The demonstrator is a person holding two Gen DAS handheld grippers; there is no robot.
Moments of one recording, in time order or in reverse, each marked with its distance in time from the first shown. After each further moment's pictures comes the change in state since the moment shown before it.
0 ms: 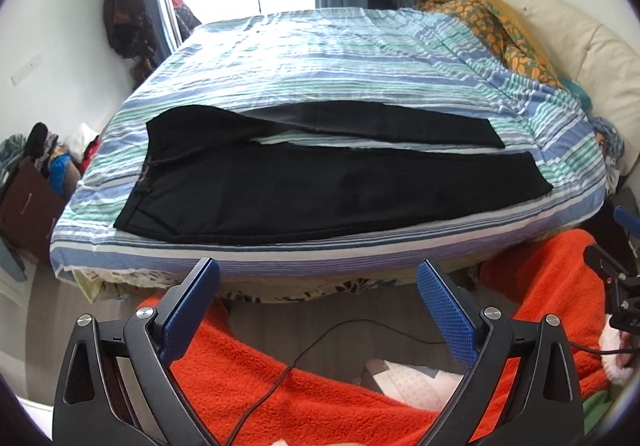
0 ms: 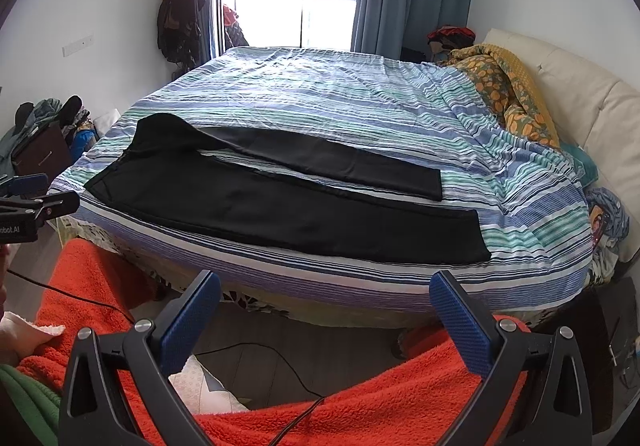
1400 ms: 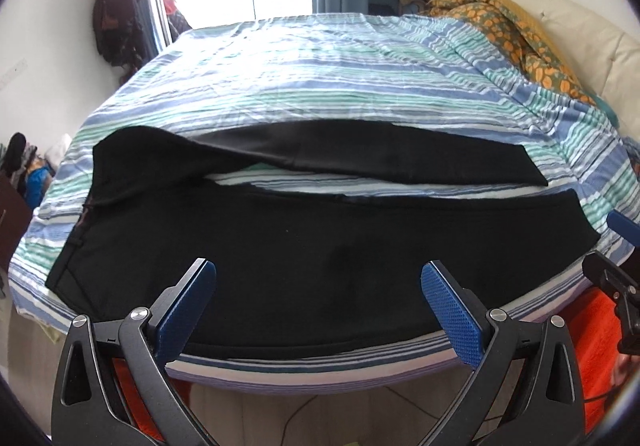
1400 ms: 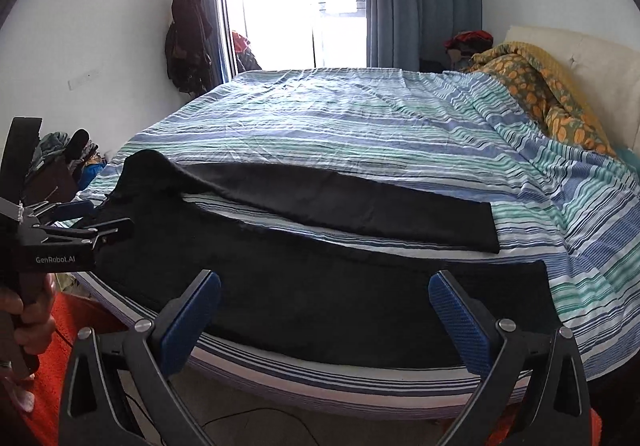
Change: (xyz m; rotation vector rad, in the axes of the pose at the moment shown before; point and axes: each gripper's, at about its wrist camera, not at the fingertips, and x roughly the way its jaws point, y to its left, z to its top) left arm 0.170 -0.025 0.064 -0.024 -0.059 -0.003; right arm 0.169 -0.027 0.052 0.035 -0.066 0.110
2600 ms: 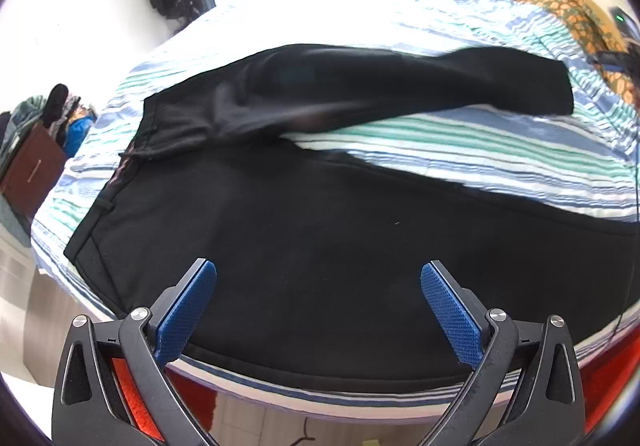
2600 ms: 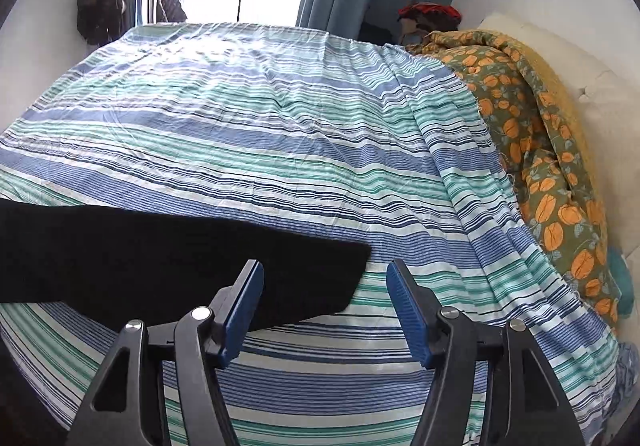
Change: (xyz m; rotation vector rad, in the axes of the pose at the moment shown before) left arm 0.073 0.069 -0.001 -0.135 0.133 0.202; right arm 0.257 -0.228 0.234 -0.019 0.154 -0.249
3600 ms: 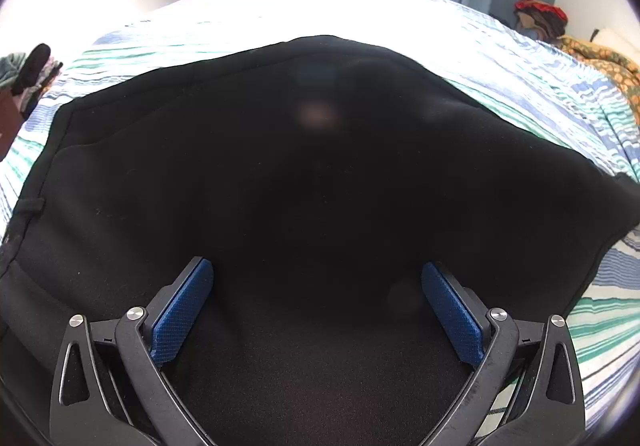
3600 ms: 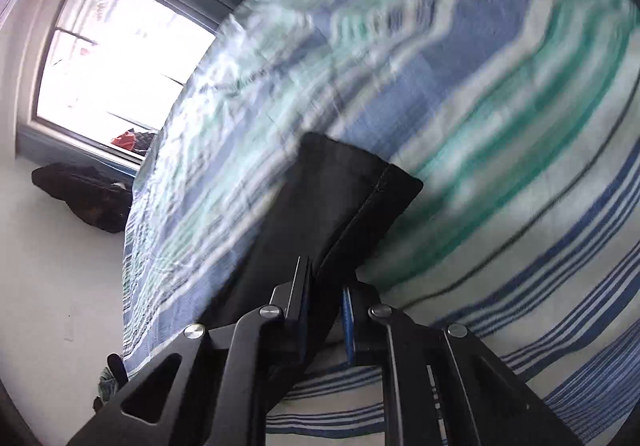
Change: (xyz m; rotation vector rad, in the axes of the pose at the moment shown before) left arm 0.226 0.080 0.130 -0.166 -0.034 -0.089; right arm 0.157 -0.076 -0.018 0.722 0.009 0.404
